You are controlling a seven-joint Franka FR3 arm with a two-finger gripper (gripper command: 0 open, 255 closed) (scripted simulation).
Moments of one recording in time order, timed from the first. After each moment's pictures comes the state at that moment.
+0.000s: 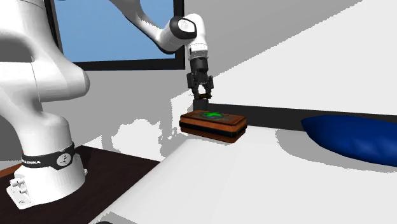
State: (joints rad) arm -0.41 -0.12 1.30 -2.15 -0.18 2.09 1.33
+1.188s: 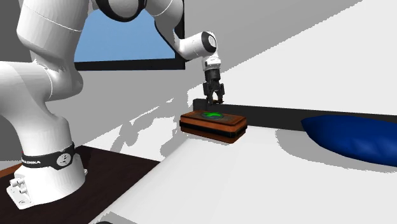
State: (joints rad) arm 0.16 0.59 1.03 -1.70 -0.80 1.83 1.79
